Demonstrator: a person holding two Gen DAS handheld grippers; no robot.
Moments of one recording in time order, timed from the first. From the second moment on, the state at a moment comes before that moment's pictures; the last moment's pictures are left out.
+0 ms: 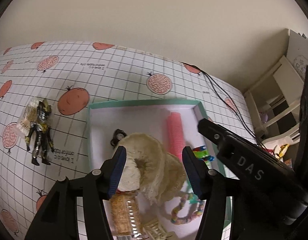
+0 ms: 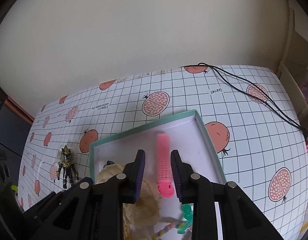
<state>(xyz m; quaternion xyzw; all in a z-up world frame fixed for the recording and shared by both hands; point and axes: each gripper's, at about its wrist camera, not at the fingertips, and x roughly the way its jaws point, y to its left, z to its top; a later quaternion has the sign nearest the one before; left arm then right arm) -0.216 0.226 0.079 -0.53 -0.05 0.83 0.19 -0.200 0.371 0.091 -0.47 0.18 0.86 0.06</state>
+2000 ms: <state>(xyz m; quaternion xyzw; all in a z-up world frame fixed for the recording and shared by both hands) -0.246 0.126 0.080 -0.48 -0.08 0.87 0.03 -0.209 0.346 0.071 -0.49 0.14 0.86 0.04</state>
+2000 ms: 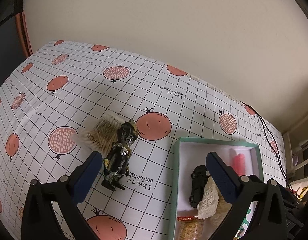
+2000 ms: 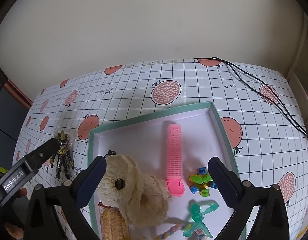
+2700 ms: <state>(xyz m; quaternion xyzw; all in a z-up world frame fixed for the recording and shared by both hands) -0.260 0.044 0.088 -0.48 -0.11 0.87 0.00 -0.229 0.291 0.080 -0.48 0.13 0.87 0.00</state>
